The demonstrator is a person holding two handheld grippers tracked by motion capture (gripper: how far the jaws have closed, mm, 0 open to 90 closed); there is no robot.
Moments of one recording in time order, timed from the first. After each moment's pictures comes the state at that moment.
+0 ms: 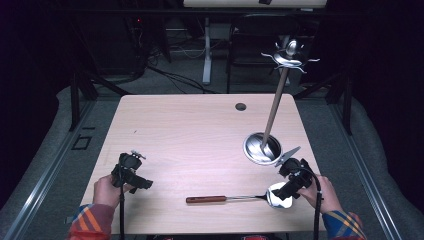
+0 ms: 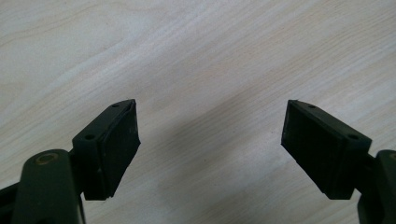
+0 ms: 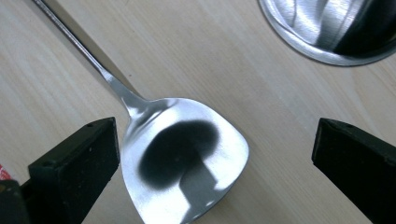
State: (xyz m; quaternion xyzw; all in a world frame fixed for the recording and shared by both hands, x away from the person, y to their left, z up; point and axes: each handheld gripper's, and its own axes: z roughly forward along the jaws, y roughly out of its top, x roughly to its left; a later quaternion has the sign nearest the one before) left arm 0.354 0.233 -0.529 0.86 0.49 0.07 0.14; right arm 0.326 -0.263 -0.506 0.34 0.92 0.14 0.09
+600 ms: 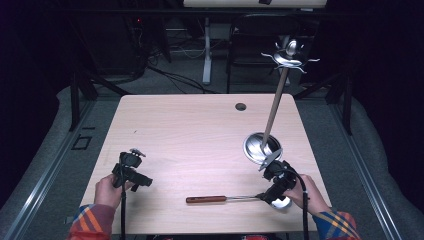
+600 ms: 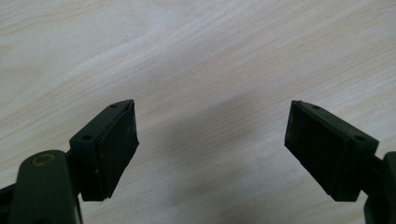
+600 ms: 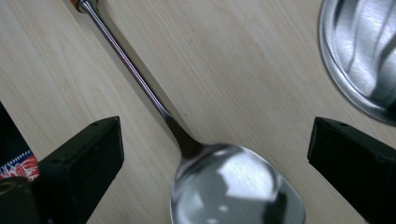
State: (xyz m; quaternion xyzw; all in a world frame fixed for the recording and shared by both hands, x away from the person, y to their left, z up) left arm 0.360 0.232 -0.533 0.84 0.53 0.08 0.12; right arm 0.325 -0.220 -0.509 0.29 0.94 0.17 0.06
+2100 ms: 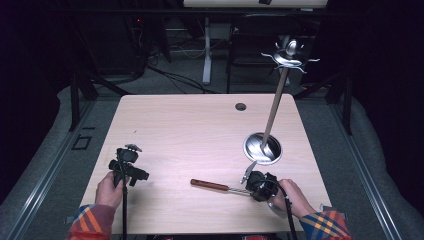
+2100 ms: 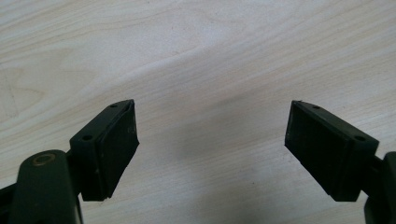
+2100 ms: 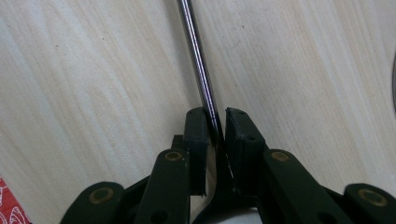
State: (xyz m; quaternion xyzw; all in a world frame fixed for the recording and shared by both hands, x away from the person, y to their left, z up) left arm 0.371 0.237 -0.530 0.81 0.57 0.12 0.10; right arm 0.318 -0.177 -0.541 0.24 0.96 0.10 0.09
